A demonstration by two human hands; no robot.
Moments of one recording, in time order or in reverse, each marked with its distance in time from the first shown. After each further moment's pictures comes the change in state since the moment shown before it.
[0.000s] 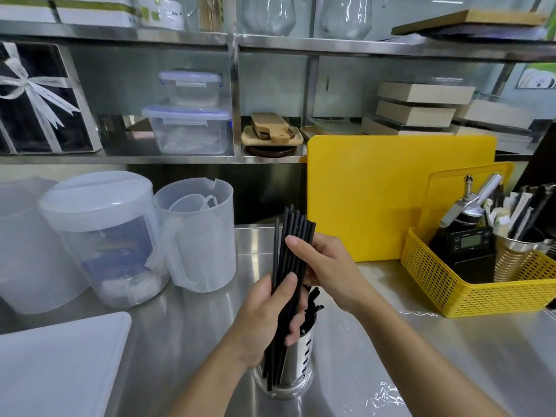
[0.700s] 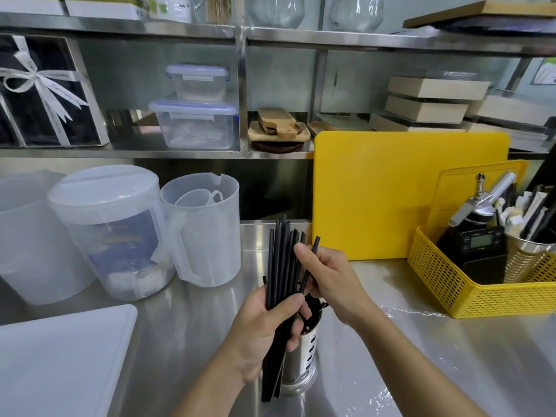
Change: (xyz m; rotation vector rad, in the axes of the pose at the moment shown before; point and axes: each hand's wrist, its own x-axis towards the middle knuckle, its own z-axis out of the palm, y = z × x) left_hand -0.012 -0.011 -0.006 -0.050 0.123 -0.056; right_hand -0.010 0.012 0.008 -0.033 0.059 -0.018
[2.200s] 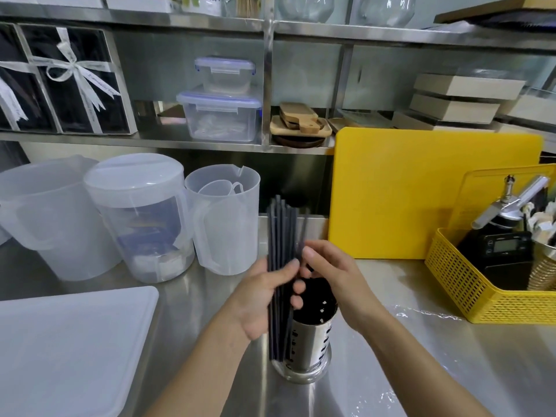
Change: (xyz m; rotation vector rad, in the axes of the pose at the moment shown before) left_hand 0.013 0.022 -0.018 -0.252 -0.008 -0.113; right_hand -0.003 0.024 0.010 0.157 0.001 0.151
